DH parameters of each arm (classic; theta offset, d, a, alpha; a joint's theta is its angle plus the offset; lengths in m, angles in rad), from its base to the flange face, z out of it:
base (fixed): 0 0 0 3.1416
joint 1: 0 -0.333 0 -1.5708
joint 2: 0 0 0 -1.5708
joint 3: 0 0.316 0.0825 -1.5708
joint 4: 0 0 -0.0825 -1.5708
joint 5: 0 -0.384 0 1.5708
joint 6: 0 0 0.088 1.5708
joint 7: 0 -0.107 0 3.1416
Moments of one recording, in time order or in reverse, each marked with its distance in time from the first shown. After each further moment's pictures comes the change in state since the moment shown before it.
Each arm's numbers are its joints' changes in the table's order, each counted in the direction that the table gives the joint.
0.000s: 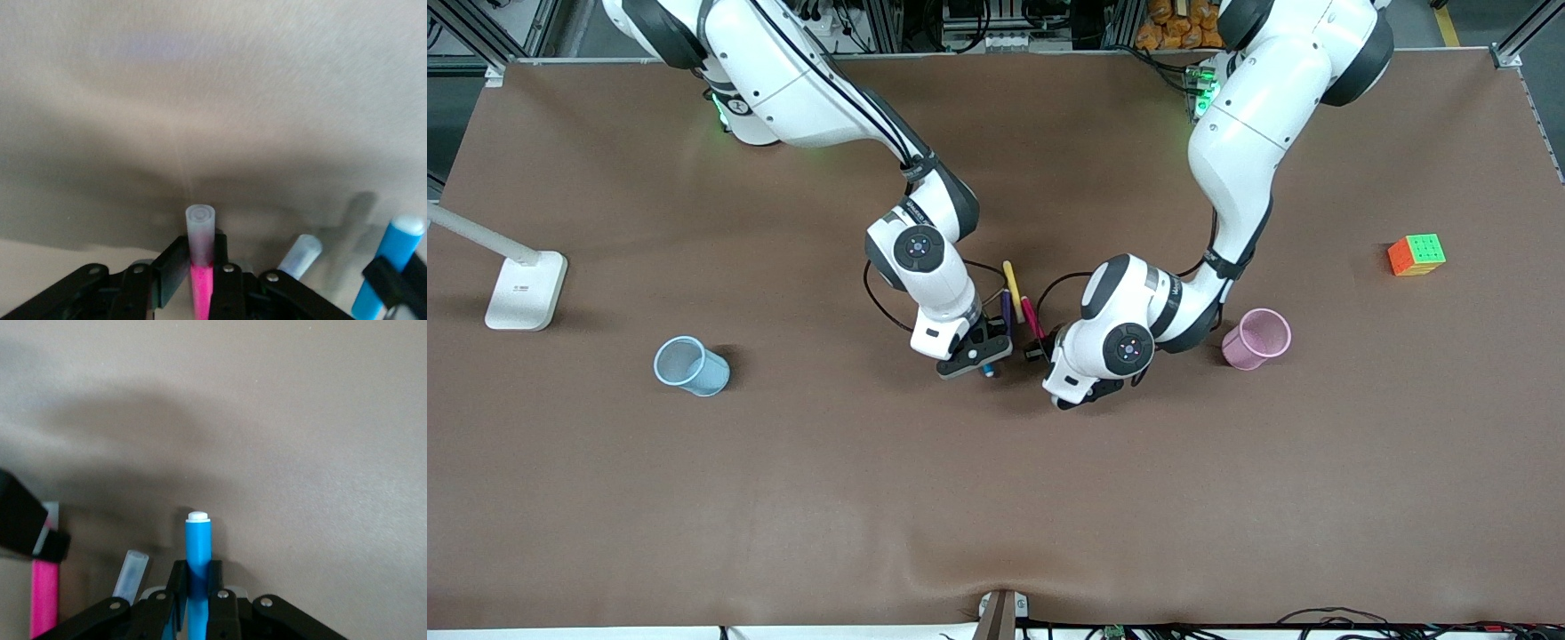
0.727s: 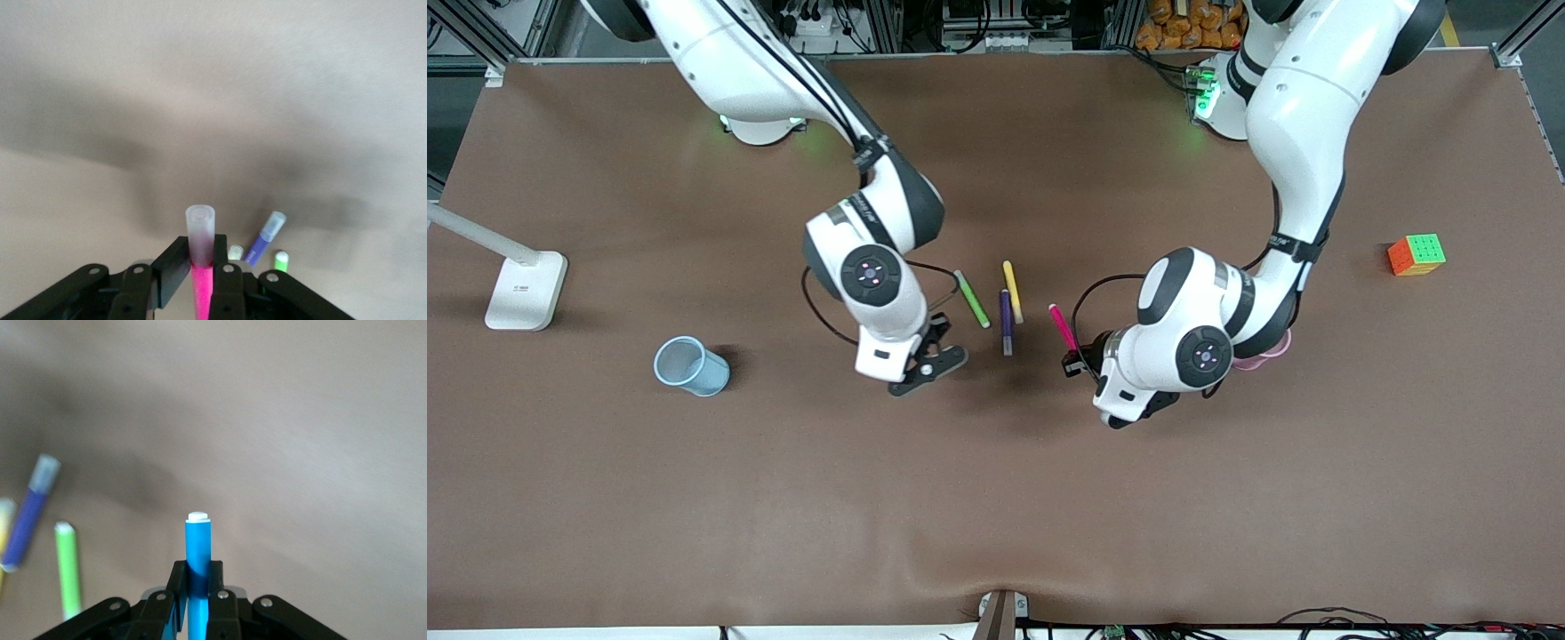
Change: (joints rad) left arm -0.097 0.160 0.008 -0.029 -0.006 0.166 0.001; right arm 0.109 0.152 -0.042 -0.091 0.033 0.523 0.311
